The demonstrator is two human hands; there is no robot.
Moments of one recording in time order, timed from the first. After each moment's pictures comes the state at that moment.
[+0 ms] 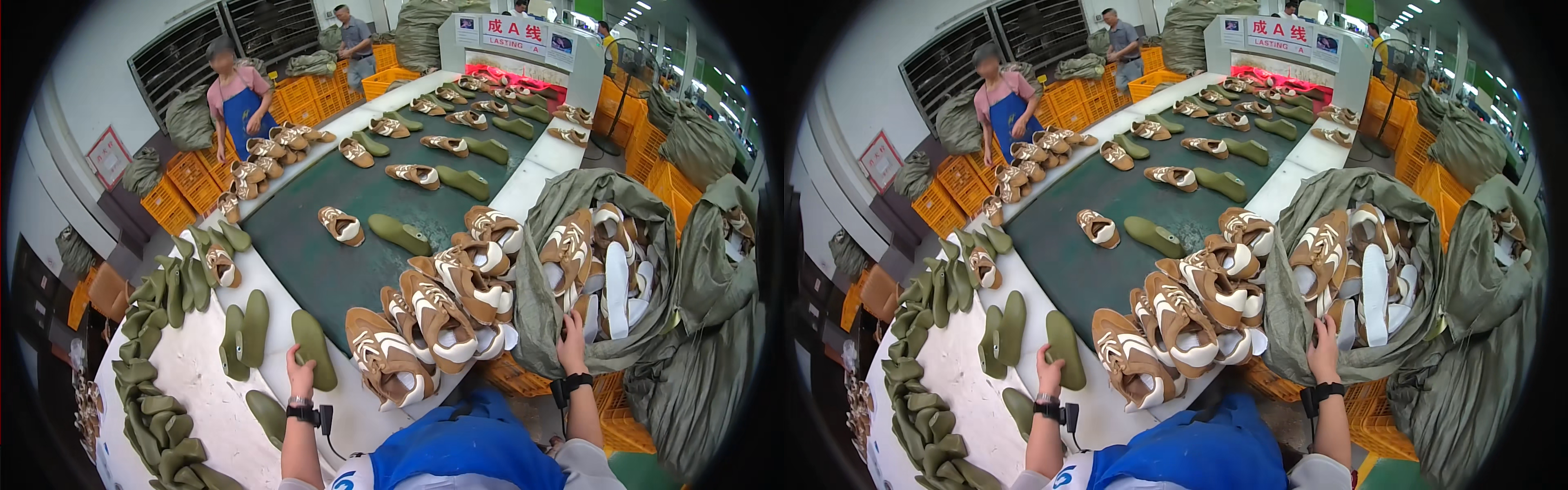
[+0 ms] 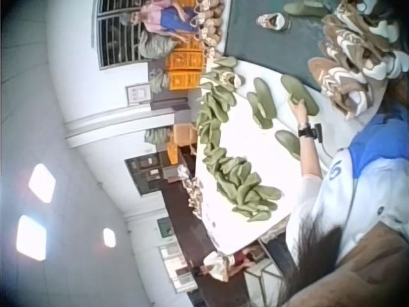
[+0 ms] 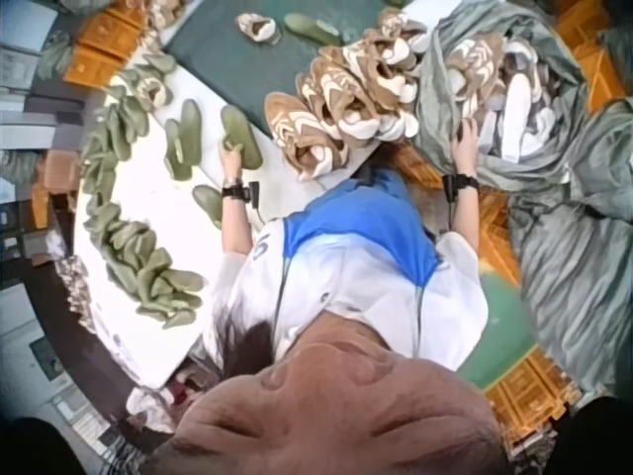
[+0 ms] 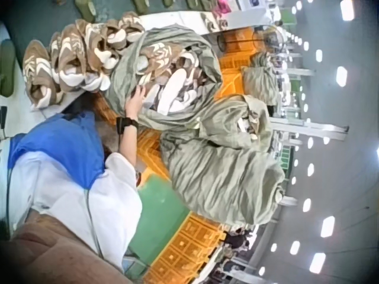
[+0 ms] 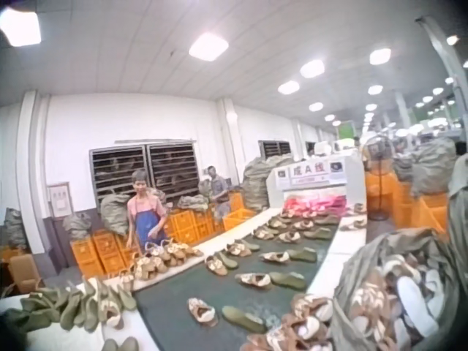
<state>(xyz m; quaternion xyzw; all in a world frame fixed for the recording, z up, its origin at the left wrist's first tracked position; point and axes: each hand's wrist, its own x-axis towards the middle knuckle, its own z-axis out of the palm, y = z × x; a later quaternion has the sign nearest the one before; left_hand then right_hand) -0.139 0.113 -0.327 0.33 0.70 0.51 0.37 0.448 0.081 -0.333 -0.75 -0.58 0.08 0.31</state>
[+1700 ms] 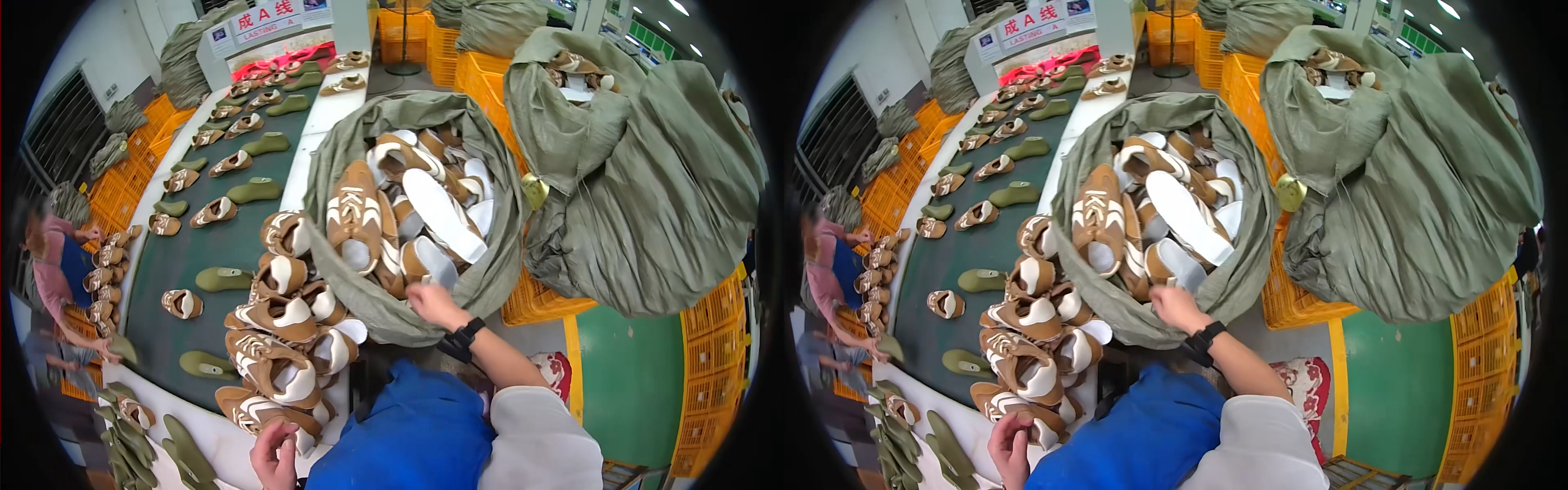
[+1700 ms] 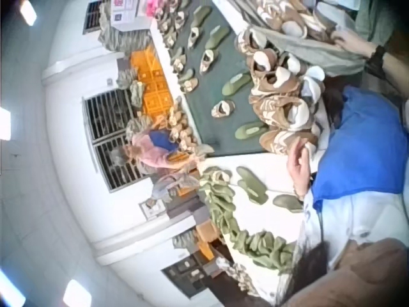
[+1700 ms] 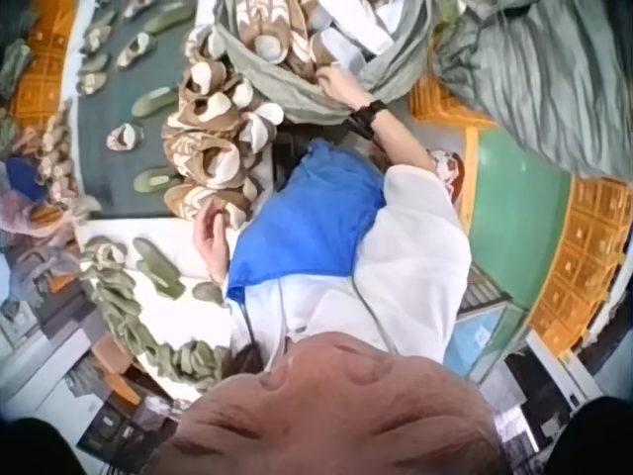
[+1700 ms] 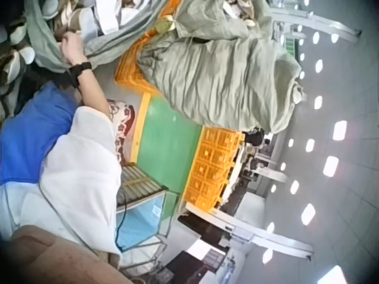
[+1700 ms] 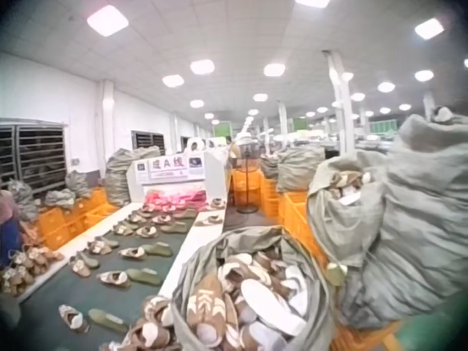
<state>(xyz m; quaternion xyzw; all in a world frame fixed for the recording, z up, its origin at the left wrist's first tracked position) 0.072 0.065 -0.165 0.63 0.46 0.31 0.55 0.473 0.065 -0.345 -0.76 -0.54 0.19 0.30</state>
